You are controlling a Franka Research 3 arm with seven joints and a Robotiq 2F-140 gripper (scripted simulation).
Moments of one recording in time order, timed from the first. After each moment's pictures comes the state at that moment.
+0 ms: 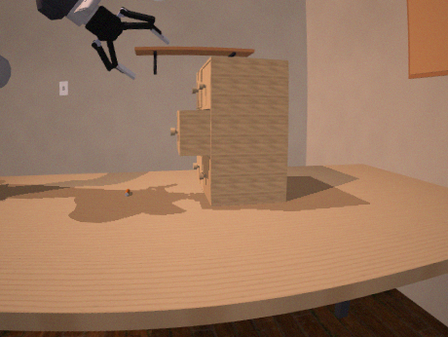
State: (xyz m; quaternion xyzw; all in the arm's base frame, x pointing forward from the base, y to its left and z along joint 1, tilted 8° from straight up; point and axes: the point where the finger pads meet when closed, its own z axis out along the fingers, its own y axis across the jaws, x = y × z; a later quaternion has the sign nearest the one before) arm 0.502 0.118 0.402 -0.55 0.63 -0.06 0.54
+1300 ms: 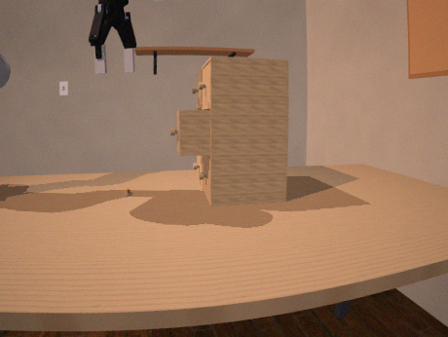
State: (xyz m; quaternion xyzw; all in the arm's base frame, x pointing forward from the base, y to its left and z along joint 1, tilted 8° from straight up) arm 0.445 0.000 0.340 -0.98 0.13 -0.06 0.10
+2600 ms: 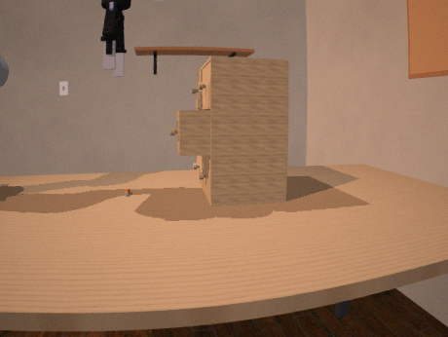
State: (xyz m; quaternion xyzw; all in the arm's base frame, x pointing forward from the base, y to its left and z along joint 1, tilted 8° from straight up) arm 0.441 -0.004 0.338 -1.00 -0.05 -0.06 0.03
